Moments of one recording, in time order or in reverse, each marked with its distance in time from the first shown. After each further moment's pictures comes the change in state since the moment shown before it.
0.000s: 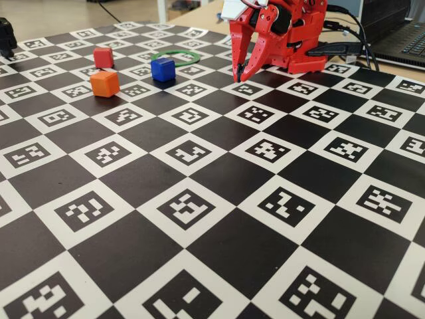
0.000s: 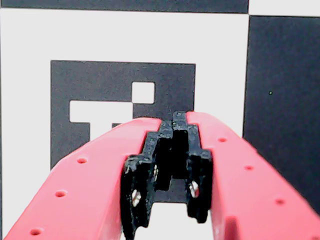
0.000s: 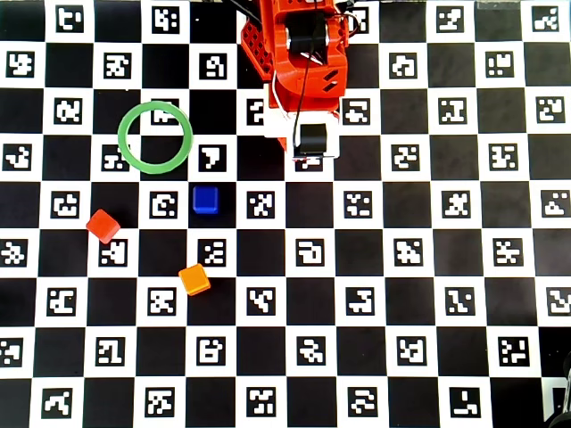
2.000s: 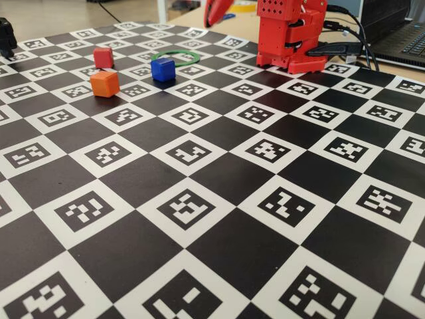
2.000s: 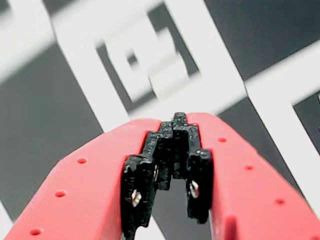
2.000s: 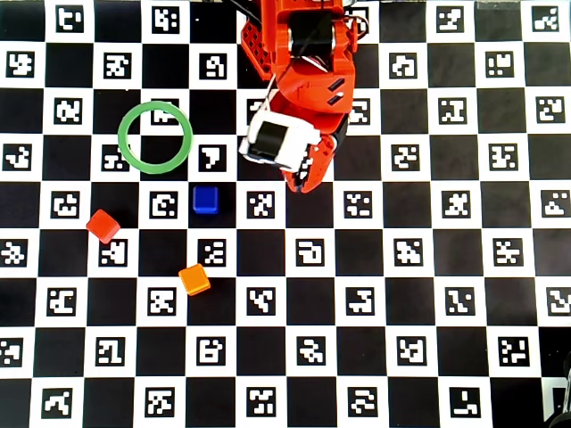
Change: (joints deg) arm 8.7 -49.6 -49.8 -13.0 33.5
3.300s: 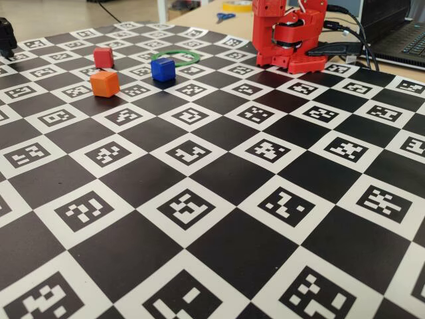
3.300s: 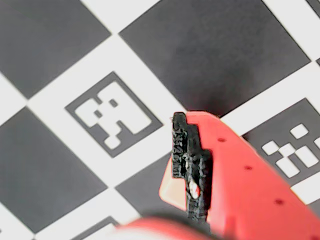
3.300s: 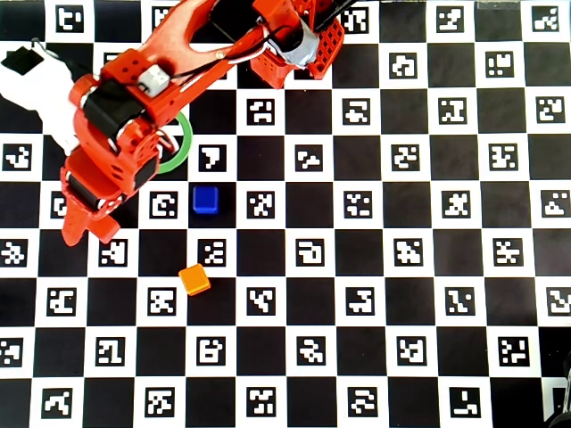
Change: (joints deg) arm 39.1 -68.1 -78.0 34.3 52.9
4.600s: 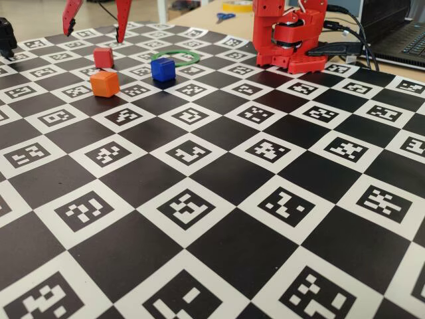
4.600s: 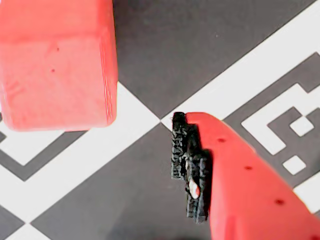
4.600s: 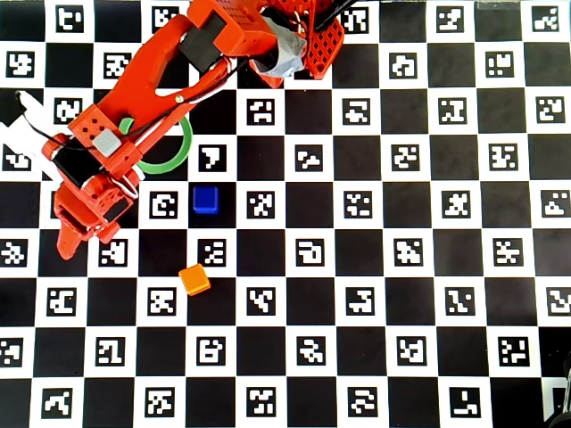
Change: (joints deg) arm 3.3 -14.9 9.5 -13.9 -3.7
